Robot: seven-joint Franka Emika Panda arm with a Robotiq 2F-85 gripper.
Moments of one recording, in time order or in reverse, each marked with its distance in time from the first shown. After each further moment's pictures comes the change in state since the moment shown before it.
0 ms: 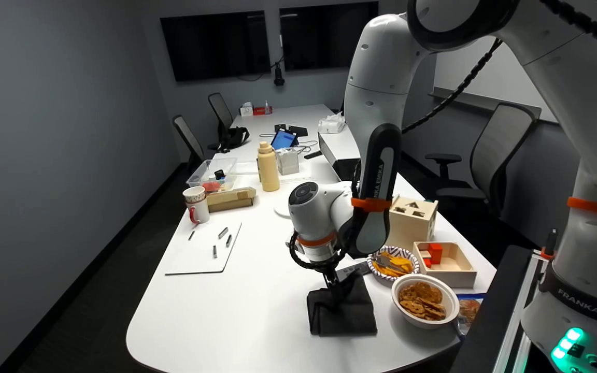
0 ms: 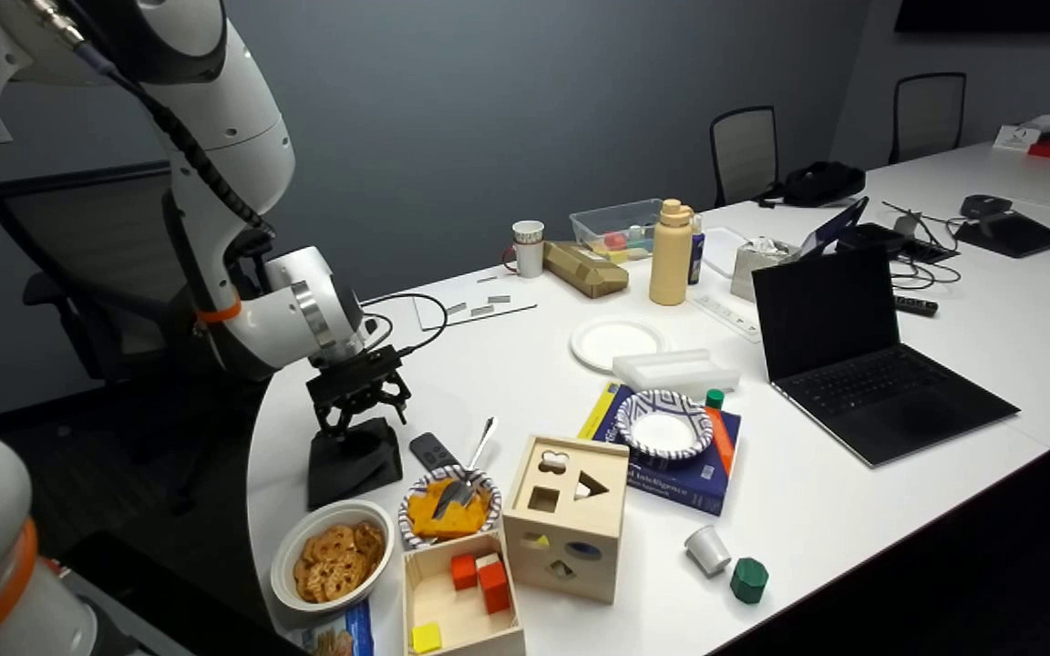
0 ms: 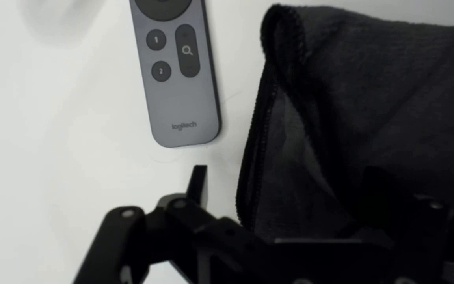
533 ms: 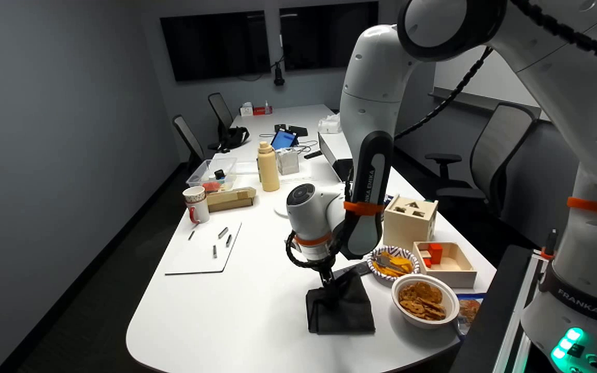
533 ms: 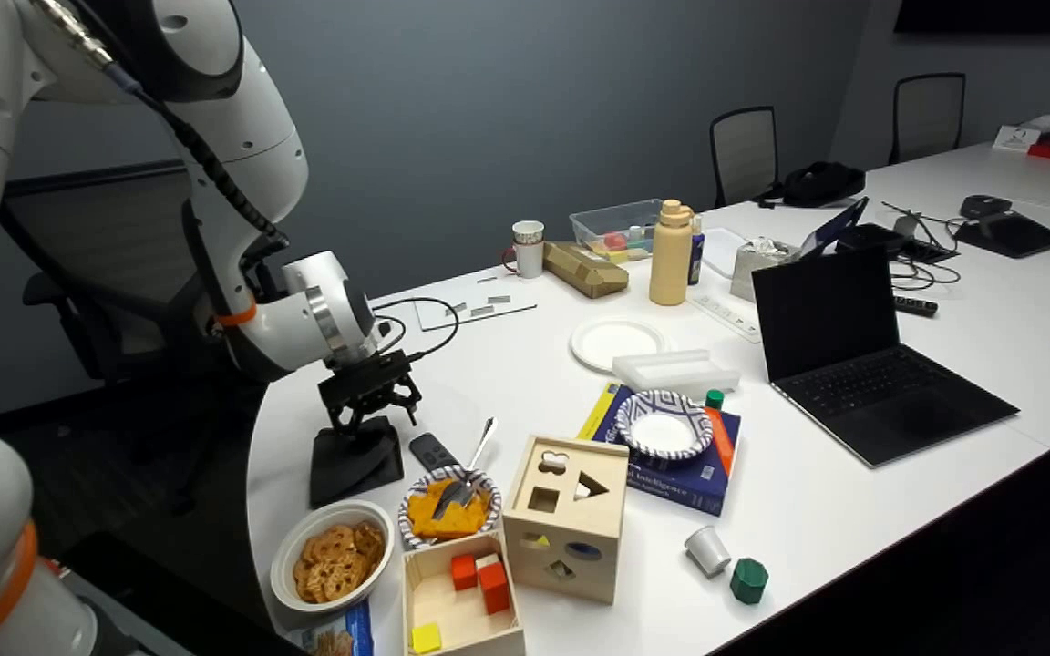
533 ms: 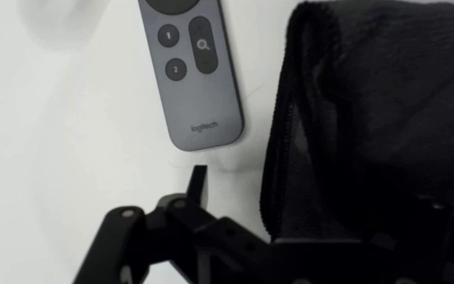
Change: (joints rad) arm 0.005 0.052 -0.027 0.056 0.047 0.014 0.011
